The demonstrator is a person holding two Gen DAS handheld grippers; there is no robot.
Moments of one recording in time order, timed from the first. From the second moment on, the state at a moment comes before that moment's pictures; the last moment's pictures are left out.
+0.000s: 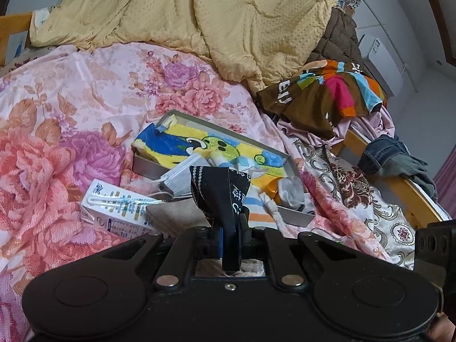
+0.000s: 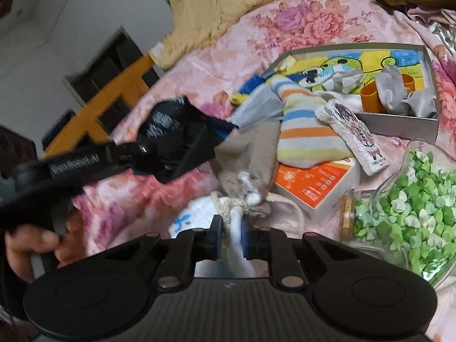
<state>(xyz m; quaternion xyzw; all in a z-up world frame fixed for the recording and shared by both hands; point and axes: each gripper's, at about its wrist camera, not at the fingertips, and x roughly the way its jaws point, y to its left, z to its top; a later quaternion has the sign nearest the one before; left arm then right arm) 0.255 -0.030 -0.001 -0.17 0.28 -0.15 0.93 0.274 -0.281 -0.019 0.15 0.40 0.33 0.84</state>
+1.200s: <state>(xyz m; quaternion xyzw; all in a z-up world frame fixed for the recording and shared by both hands) 0.329 -0.074 0.028 -0.17 0.26 -0.17 0.94 0.373 -0.373 -0.030 0.39 0.31 0.27 0.82</state>
